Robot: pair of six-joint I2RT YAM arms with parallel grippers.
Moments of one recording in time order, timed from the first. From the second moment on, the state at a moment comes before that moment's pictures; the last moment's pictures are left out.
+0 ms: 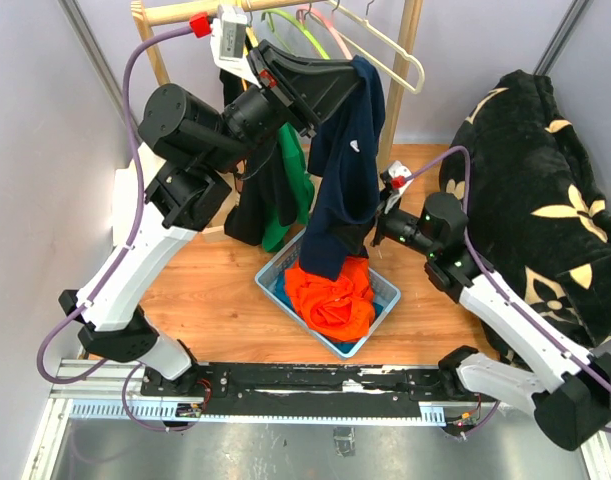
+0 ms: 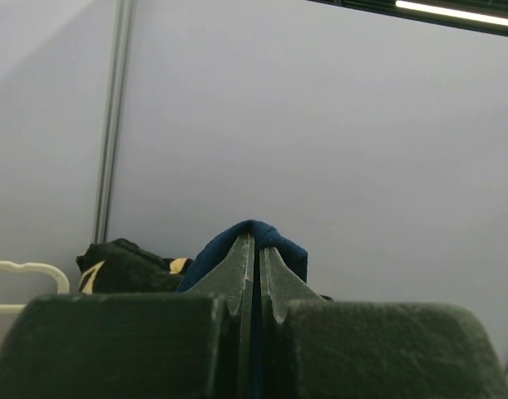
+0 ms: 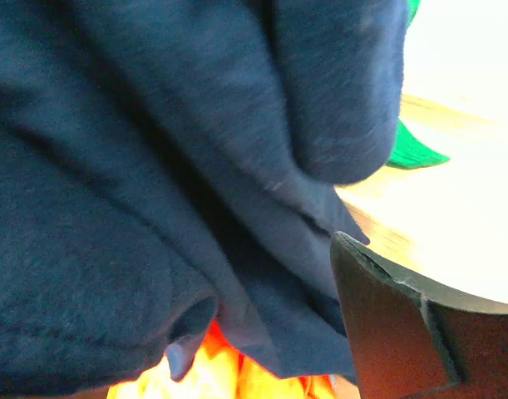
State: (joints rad) left arm -0.84 1.53 2.12 0.03 0.22 -0.43; right arm 0.54 0.99 0.85 0.09 -0.46 0.15
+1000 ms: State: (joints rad) left arm -0.87 1.40 1.98 -0.09 0.04 -0.24; right arm 0.54 0.76 1.11 -0.02 -0.45 0.12
